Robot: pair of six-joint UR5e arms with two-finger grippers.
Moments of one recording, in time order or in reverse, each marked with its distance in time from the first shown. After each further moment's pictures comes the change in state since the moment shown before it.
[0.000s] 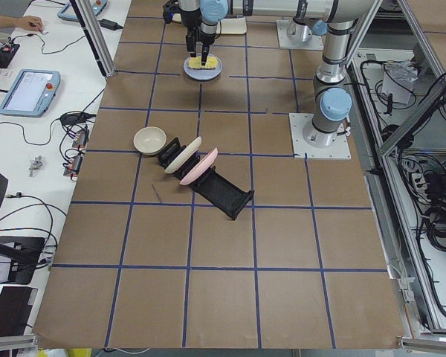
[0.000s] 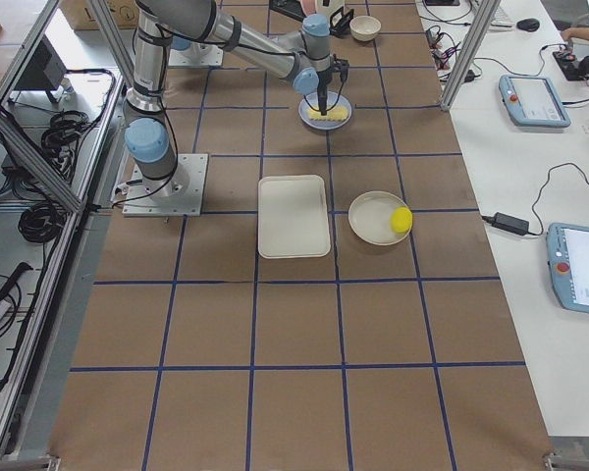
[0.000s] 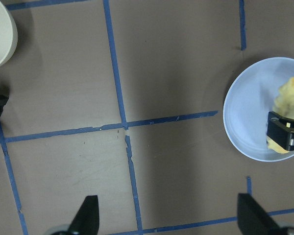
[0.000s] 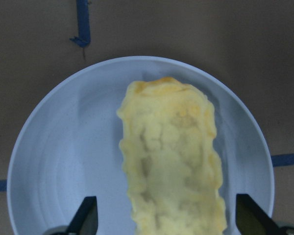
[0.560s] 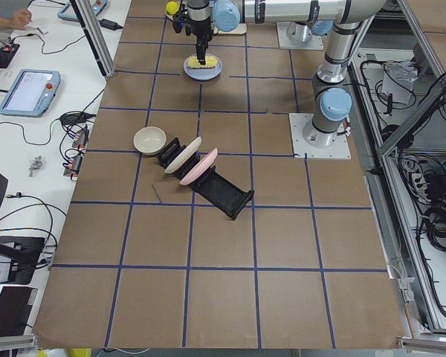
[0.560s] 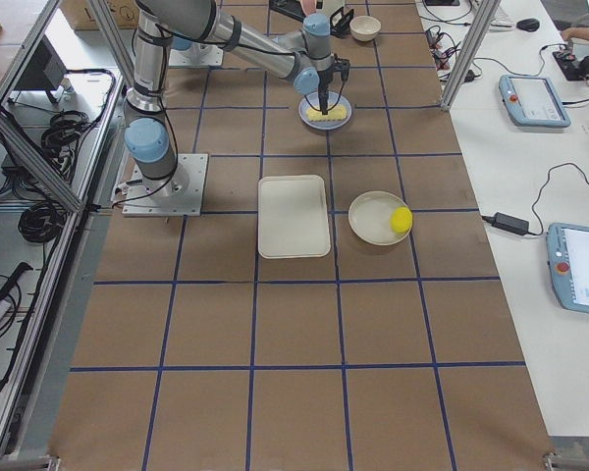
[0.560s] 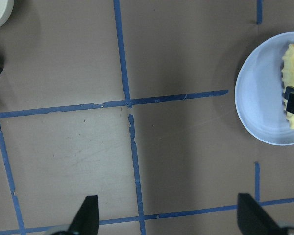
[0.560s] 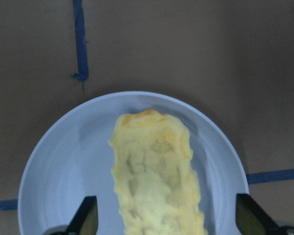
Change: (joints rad) left arm 0.017 0.037 -0.071 0.037 -0.005 0.004; right arm -0.029 -0.035 -0.044 0.040 -0.002 -0.006
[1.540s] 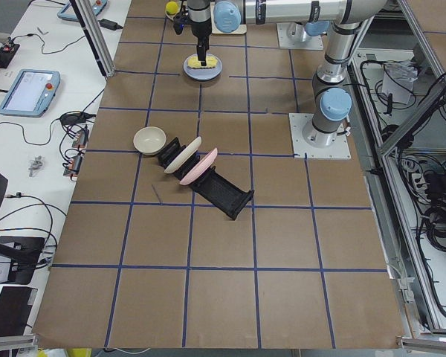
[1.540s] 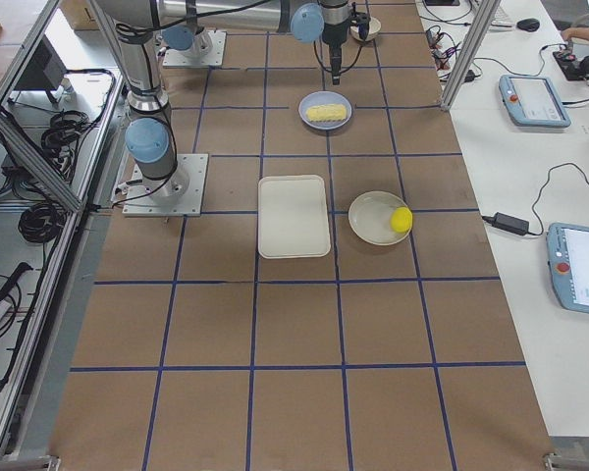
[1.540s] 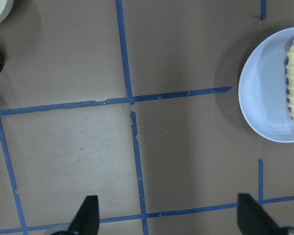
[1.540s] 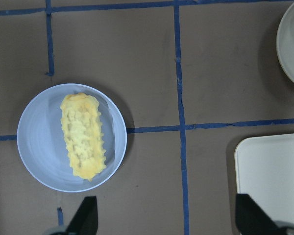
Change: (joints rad) left arm 0.003 0.006 -0.010 -0.001 0.006 0.011; right arm -0.220 -0.364 -0.167 0.590 0.060 -0.271
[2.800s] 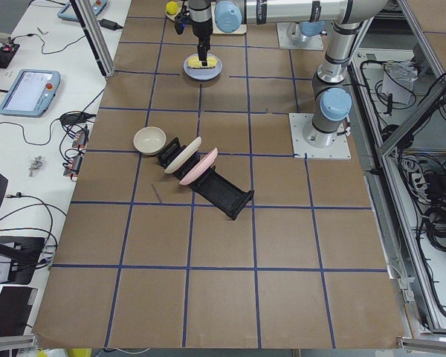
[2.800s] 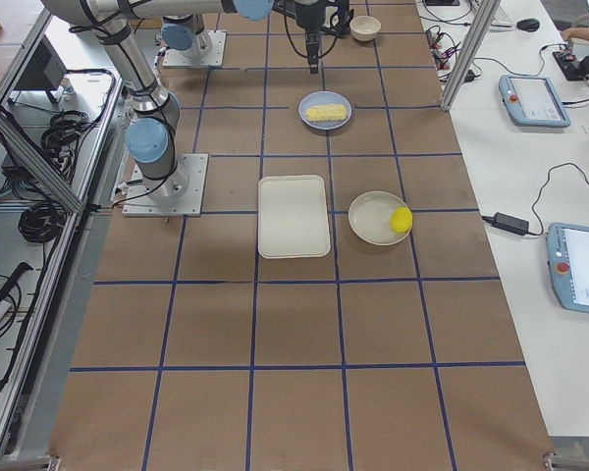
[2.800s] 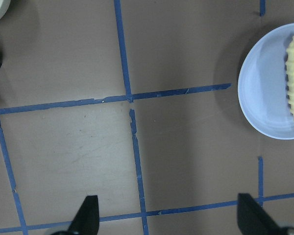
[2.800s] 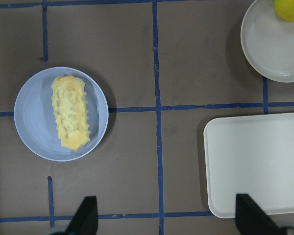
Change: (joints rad) left arm -0.002 0.002 -0.004 -0.003 -0.002 0.003; right arm -0.078 -0.127 -0.016 0.140 0.019 -0.102
